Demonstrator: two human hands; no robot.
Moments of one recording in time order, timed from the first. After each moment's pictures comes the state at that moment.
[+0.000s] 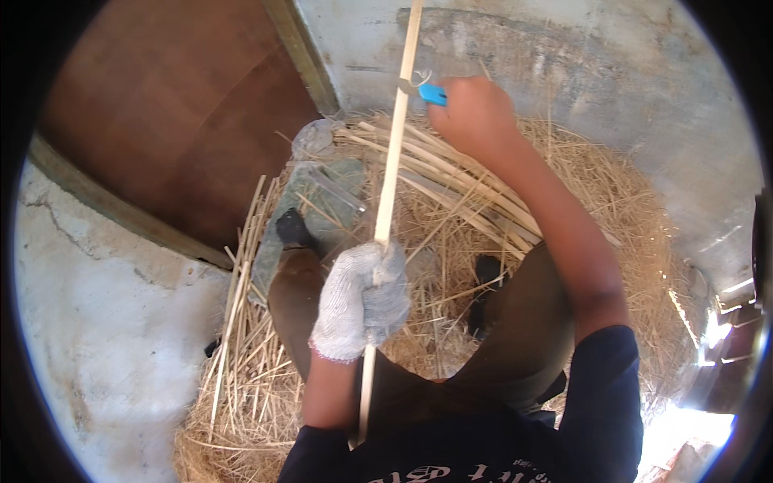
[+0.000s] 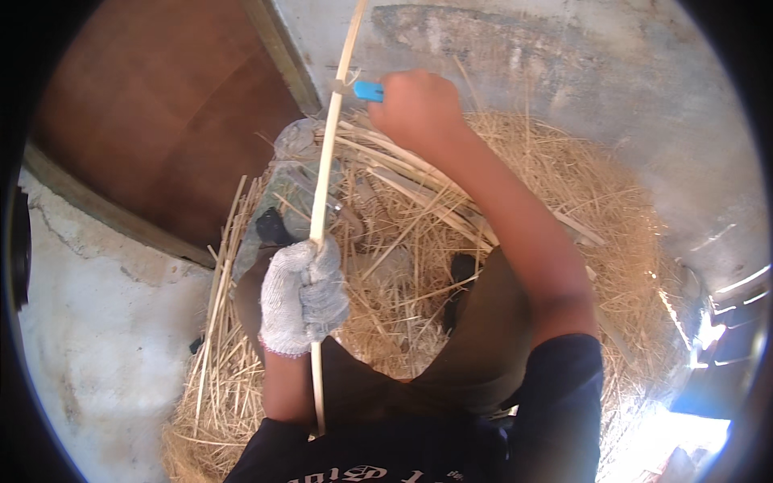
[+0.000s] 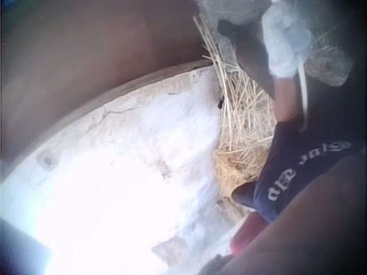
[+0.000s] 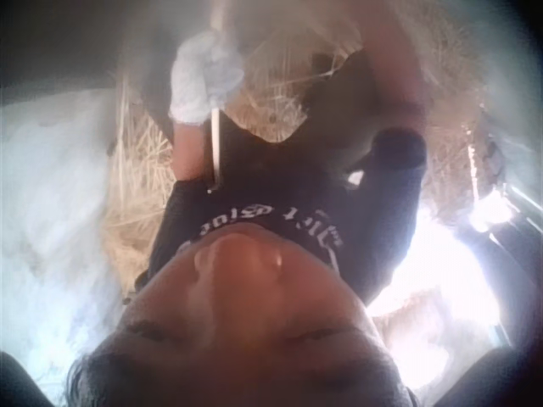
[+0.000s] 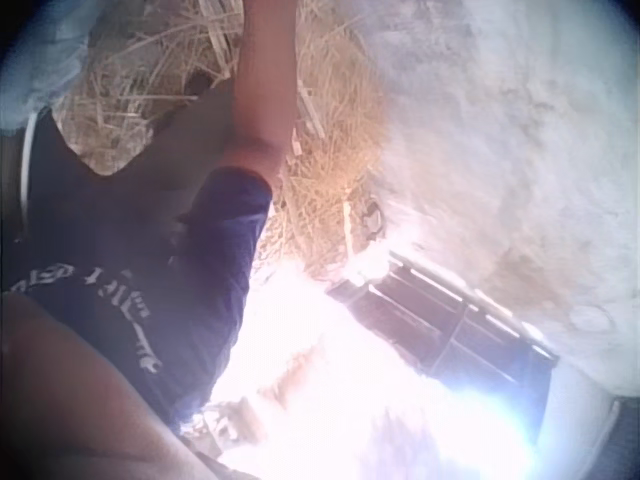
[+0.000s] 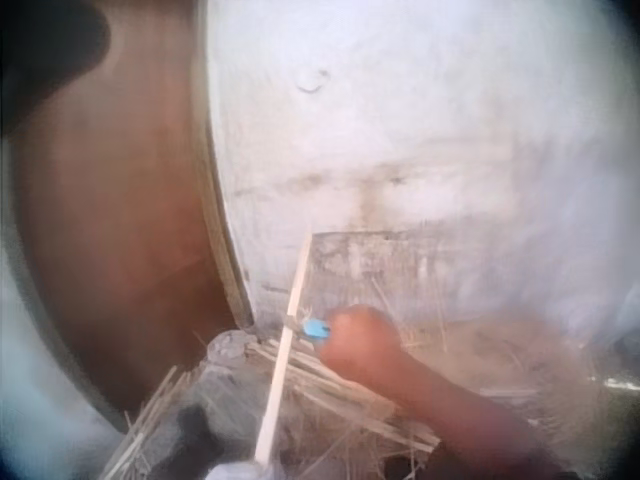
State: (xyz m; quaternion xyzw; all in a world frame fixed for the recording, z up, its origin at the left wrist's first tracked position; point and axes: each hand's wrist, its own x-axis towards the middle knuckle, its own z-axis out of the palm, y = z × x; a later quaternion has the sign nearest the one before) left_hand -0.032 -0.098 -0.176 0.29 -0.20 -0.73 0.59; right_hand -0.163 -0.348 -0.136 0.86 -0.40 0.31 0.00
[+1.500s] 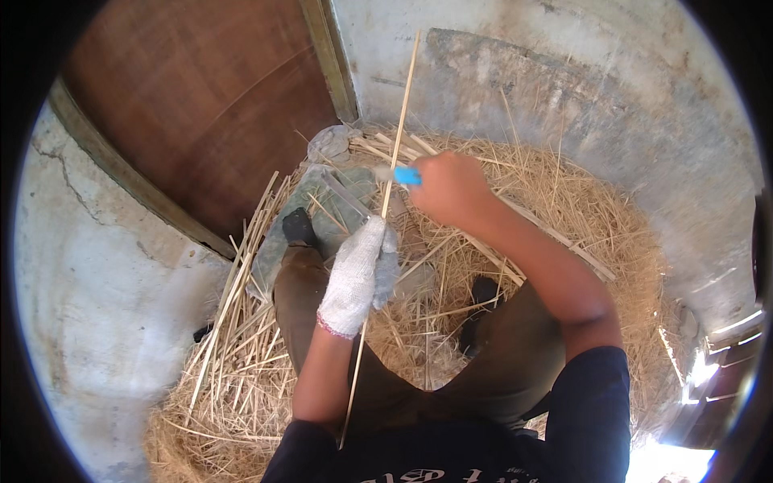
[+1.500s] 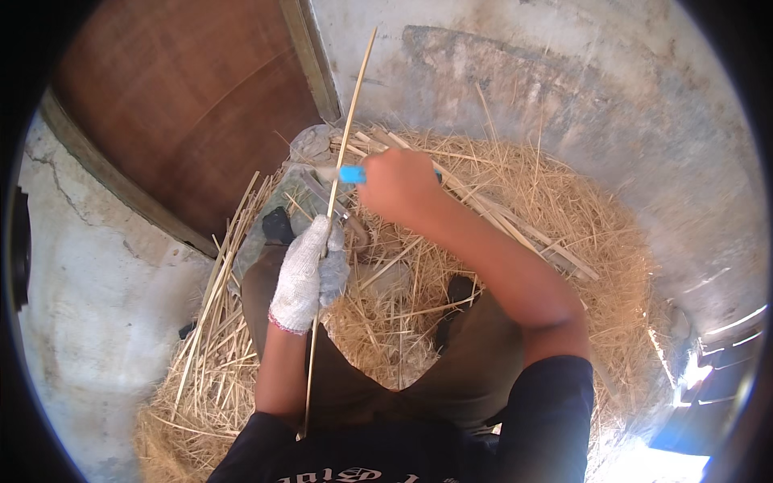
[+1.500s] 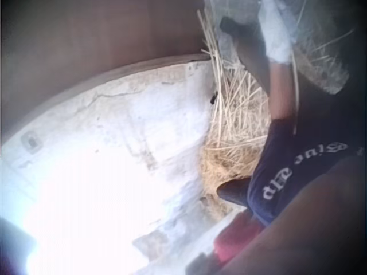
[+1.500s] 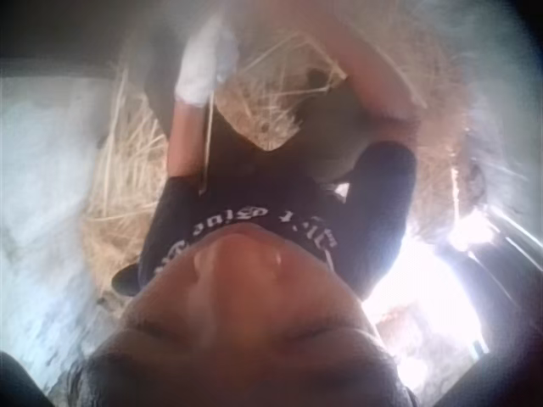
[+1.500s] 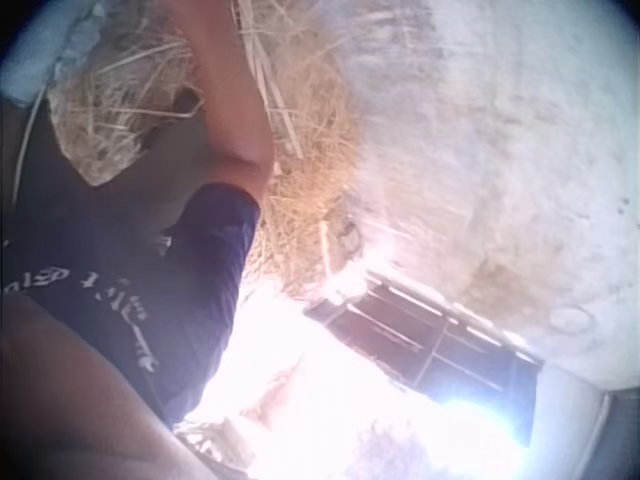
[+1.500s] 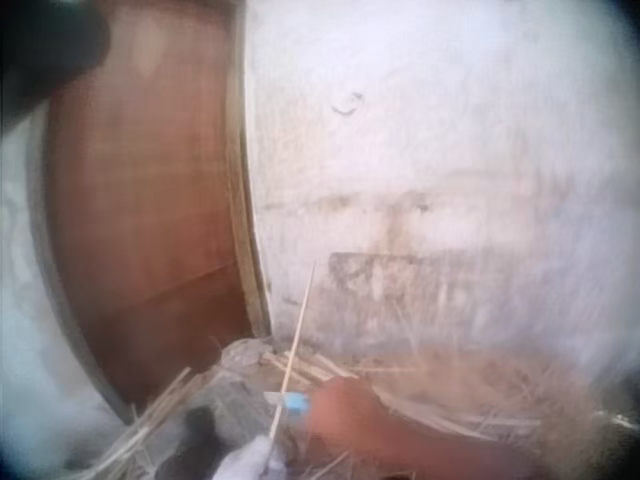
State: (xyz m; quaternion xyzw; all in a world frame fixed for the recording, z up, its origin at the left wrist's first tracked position) left_hand -0.021 -0.117 -0.199 0.50 -0.24 -0.57 0.61; right_hand -0.134 -0.296 -0.170 0.92 -0.33 0.18 -0.07
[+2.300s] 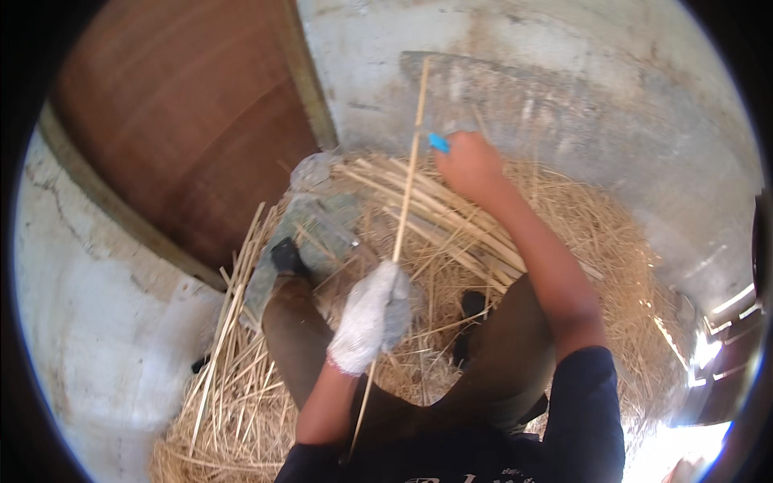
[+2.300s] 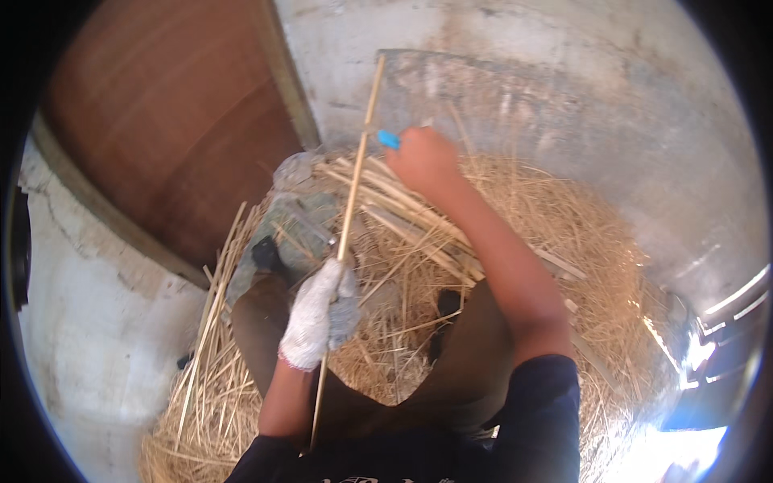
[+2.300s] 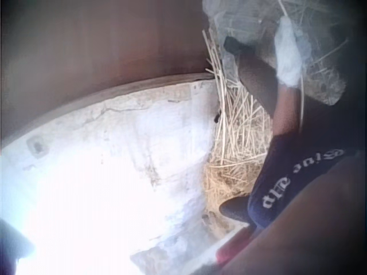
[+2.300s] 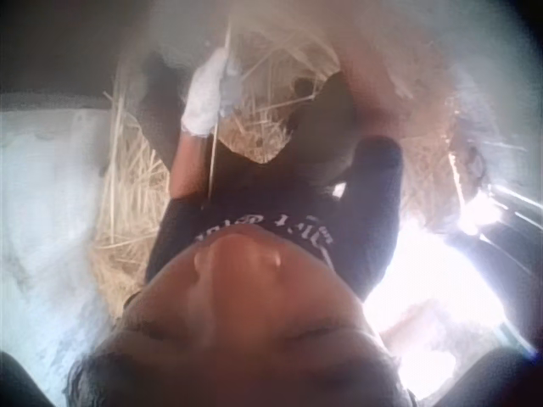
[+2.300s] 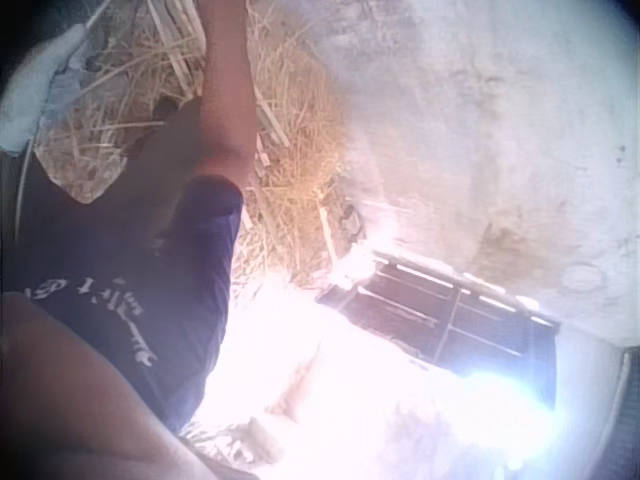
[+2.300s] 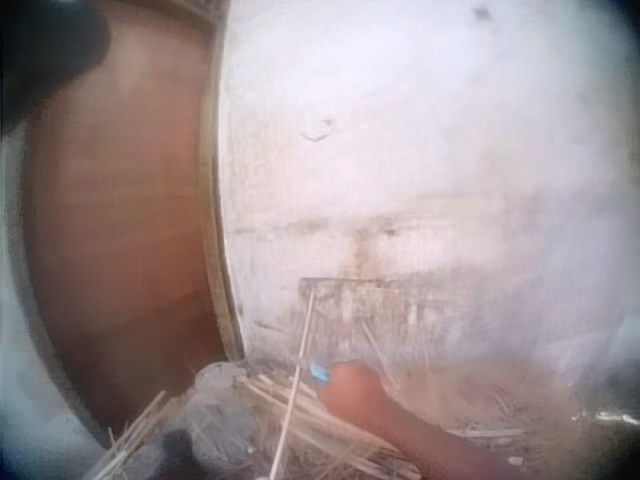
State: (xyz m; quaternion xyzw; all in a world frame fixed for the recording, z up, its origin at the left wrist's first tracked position) left_hand -0.053 -0.103 -0.191 0.46 -0.25 -0.62 0.58; right_hand -0.167 -0.360 -0.142 0.83 -0.49 0.25 -0.10
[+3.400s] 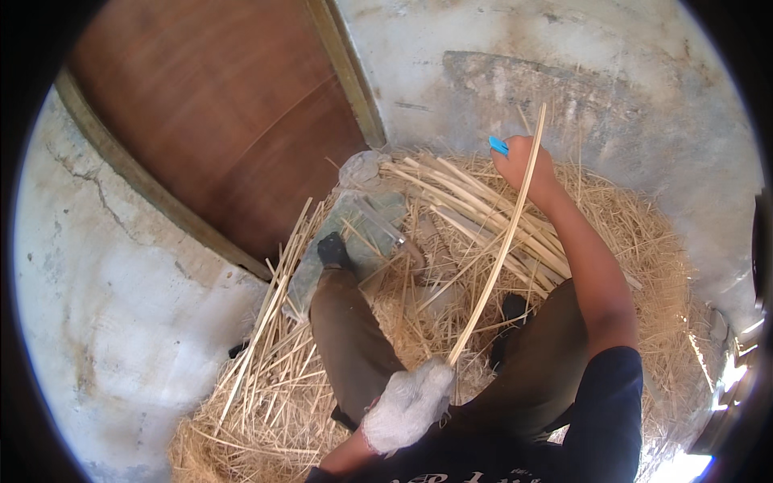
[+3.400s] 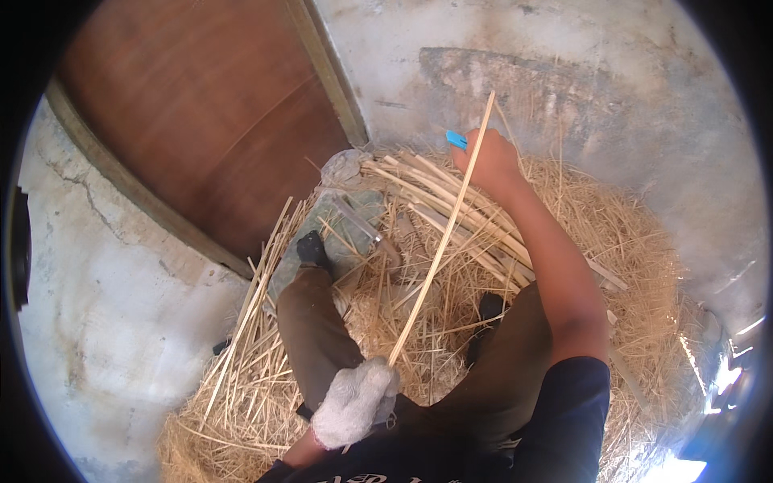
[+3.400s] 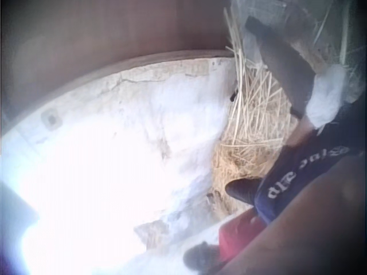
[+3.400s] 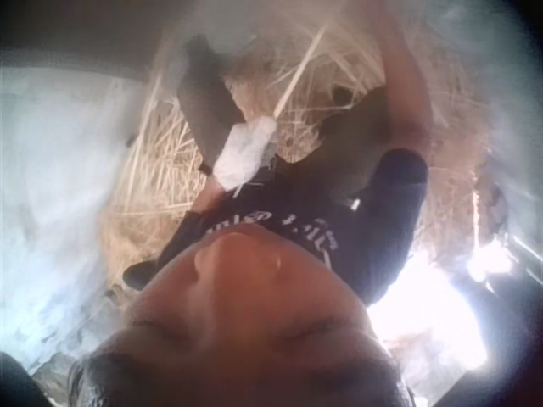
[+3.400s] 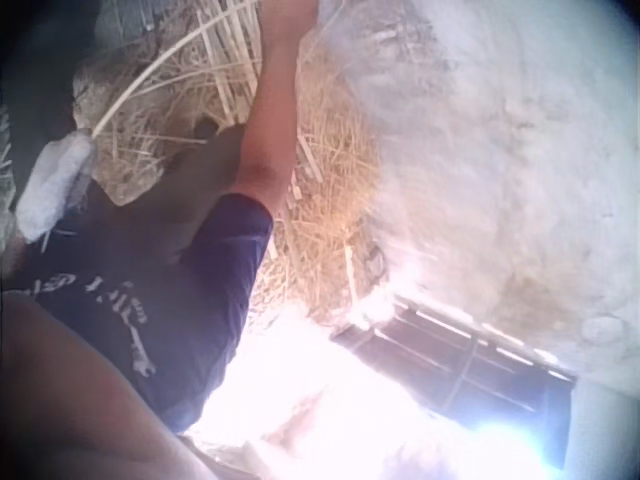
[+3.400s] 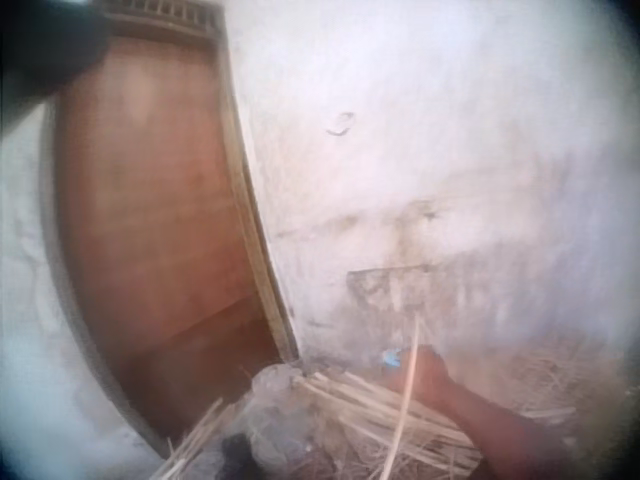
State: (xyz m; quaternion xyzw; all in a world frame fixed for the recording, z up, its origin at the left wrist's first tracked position) left_hand -0.096 0.008 -0.184 0.57 -0.32 -0.59 0.47; right_hand -0.187 -0.400 -0.168 0.83 -0.49 0.25 -0.07
